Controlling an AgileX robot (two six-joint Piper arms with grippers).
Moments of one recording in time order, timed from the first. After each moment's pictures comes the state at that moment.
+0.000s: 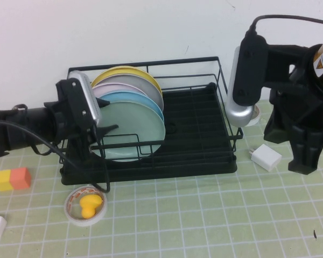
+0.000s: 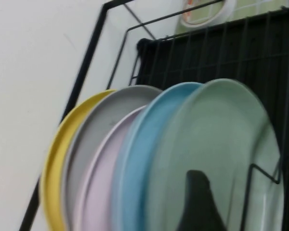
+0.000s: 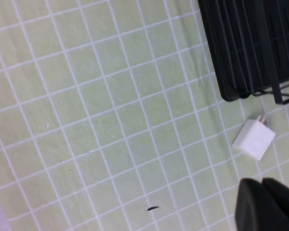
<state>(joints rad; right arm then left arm) 0.64 1.51 -1.56 -0.07 1.30 -0.71 -0.10 1.78 -1.08 -1.69 0.61 2.79</state>
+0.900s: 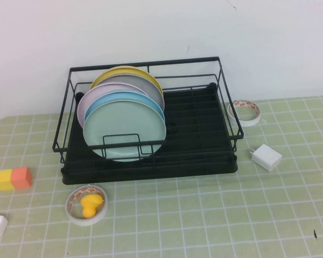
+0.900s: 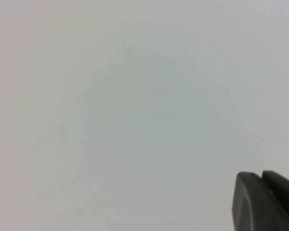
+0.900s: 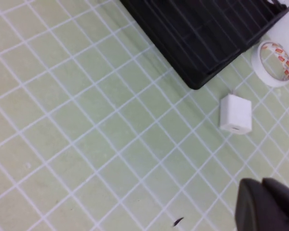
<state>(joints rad) 0.64 0.85 -0.65 -0.28 0.65 -0.24 -0.10 0.91 -1.00 -1.72 0.11 1.98</state>
